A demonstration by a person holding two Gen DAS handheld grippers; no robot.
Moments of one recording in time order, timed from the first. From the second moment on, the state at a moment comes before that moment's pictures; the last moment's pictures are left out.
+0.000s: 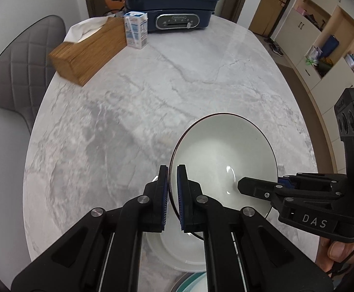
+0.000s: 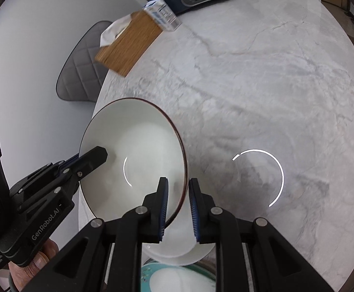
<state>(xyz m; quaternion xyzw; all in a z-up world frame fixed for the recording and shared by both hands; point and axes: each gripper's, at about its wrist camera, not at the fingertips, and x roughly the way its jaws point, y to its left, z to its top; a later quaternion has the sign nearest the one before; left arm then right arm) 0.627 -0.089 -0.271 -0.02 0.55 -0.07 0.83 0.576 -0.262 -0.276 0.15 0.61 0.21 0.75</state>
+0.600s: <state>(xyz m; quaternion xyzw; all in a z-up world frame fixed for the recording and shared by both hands) 0.575 -0.075 -0.319 -0.04 0.58 -0.07 0.81 0.523 -0.242 -0.309 0.12 0.64 0.18 0.73</state>
